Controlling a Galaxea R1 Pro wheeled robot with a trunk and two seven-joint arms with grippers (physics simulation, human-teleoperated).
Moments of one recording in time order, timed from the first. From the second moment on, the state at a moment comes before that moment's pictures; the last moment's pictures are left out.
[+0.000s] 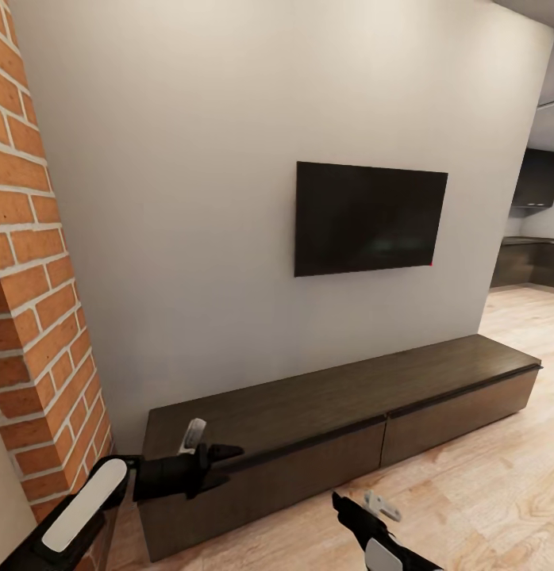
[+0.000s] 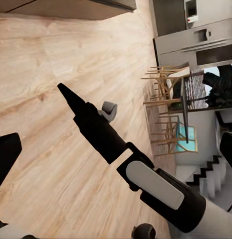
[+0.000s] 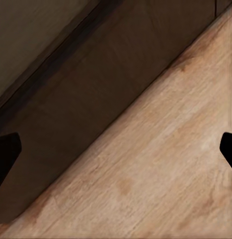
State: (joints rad) left arm -0.34 0.30 -0.32 -1.22 1.45 0.99 -0.13; right arm -0.55 0.02 0.85 -0.16 -1.37 -0.22 0.00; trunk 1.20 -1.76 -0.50
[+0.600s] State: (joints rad) left arm -0.34 0.21 -0.40 -1.22 1.56 0.99 -0.22; right arm -0.55 -0.14 0.85 -0.16 -1.75 -0.07 0.45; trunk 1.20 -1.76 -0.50
